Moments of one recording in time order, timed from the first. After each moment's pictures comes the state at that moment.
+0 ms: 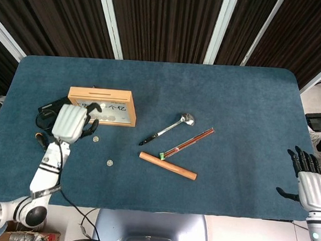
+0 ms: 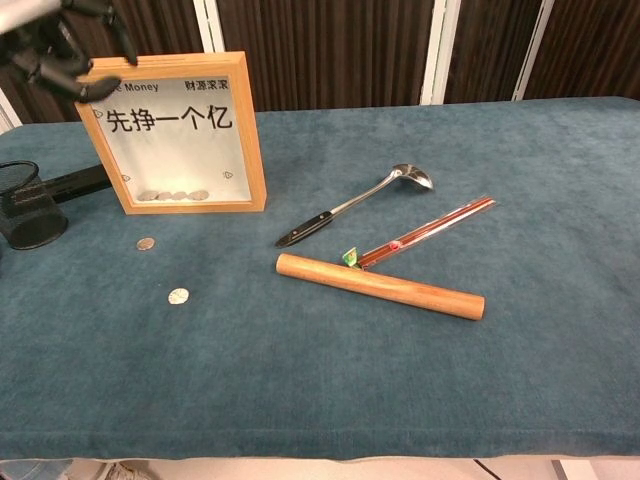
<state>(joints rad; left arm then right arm) -0.74 -1.29 -0.14 -1.78 1.09 1.37 0.33 0.11 -1.09 0.08 -1.62 -1.38 1.37 -0.09</state>
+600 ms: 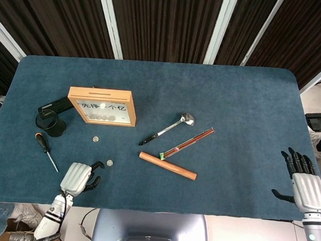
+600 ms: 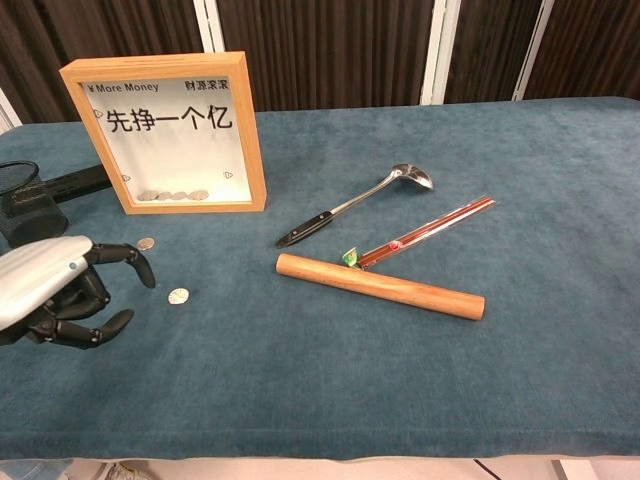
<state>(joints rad) -0.45 -1.65 0.09 -1.44 1.34 1.37 0.20 0.11 -1.09 0.06 -1.63 -1.41 1.37 -0.09</state>
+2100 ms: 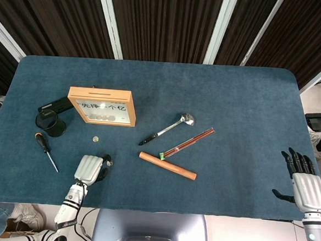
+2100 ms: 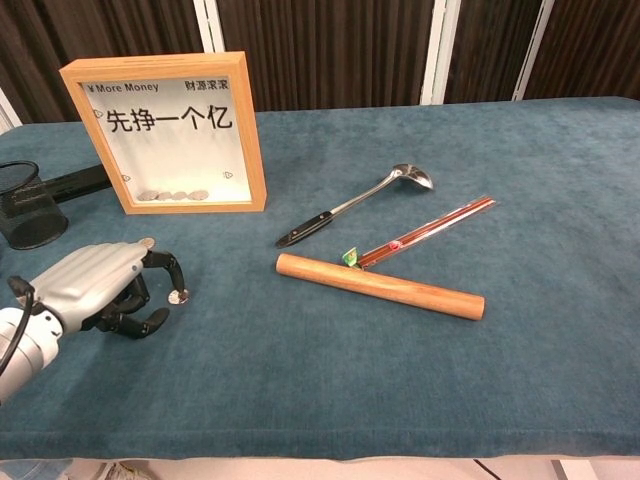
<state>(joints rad) -0.47 -1.81 -0.09 -1.25 1.24 1.17 0.36 0.11 -1.09 0.06 -1.62 -1.40 1.37 -0.09</state>
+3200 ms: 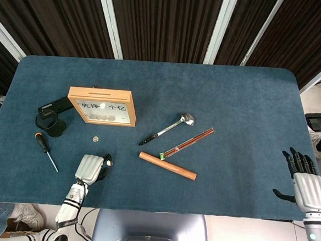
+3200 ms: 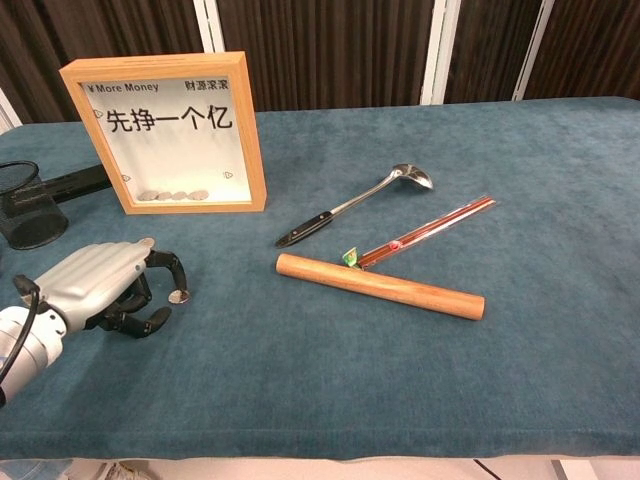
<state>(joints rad) -0.47 -1.82 -0.10 -1.24 1.25 1.15 0.38 0.11 -1.09 0.07 -1.62 -1.40 1.37 -0.09</state>
